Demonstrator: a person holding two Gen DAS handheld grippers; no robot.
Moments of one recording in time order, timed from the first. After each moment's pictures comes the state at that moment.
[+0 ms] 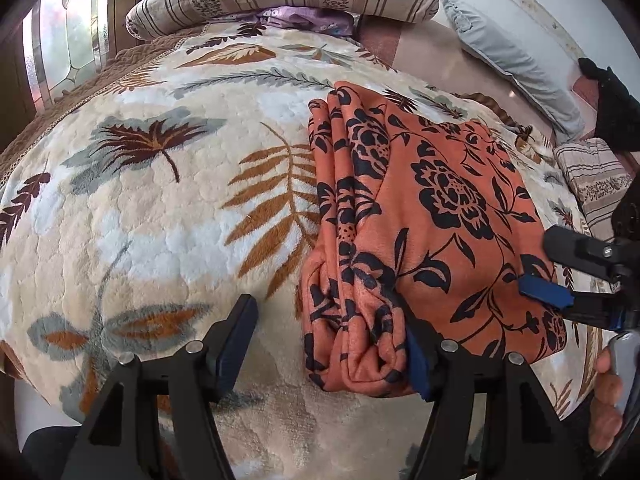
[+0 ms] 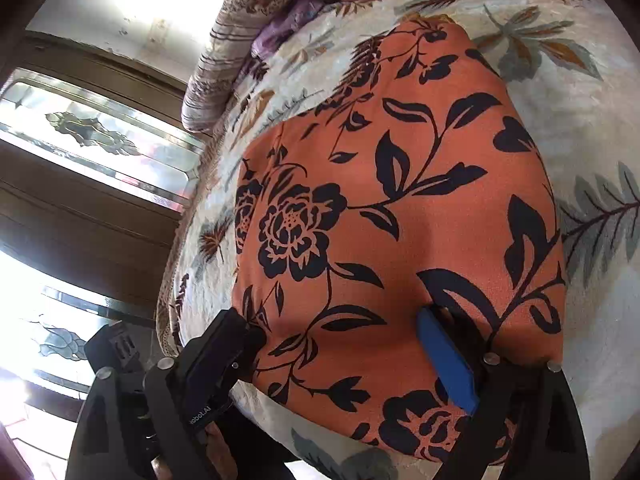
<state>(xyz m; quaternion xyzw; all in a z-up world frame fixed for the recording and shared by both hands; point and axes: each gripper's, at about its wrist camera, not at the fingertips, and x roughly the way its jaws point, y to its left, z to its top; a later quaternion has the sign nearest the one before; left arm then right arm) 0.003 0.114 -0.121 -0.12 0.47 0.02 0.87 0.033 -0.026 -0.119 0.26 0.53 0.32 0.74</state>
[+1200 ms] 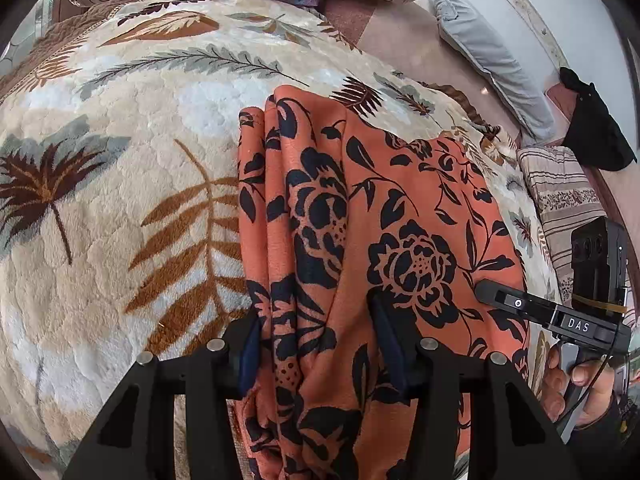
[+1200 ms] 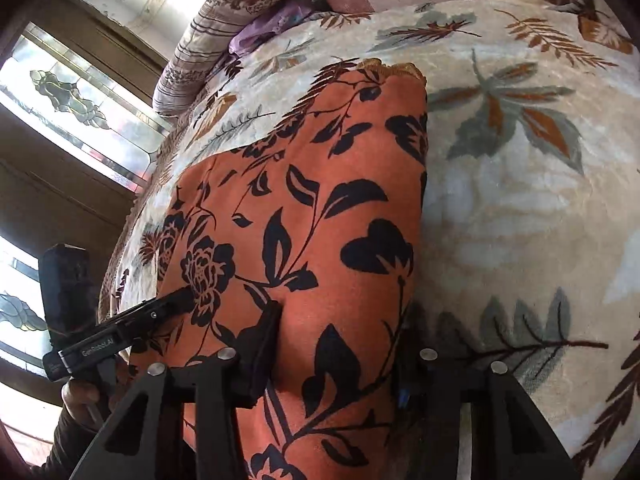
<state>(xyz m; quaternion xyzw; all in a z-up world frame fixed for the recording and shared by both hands) 0.073 0.141 -0.128 -0.18 0.52 -0.09 0.83 0.091 -0.051 -0.127 0.14 0.55 0.29 0.77</state>
